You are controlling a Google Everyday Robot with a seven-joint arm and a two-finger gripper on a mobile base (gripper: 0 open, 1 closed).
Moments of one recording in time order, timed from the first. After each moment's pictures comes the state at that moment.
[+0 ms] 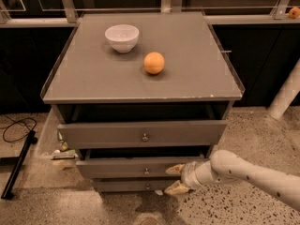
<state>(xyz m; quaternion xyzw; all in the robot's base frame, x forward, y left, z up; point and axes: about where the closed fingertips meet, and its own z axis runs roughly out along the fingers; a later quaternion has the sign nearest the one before) 0.491 -0.105 0.423 -0.61 0.69 0.22 0.32</state>
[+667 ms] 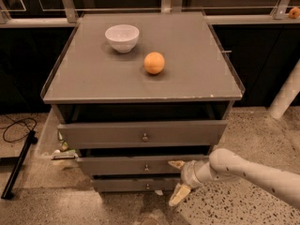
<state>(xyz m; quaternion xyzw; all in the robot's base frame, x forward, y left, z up) 0.501 -0.109 0.411 -0.61 0.70 0.23 0.31</state>
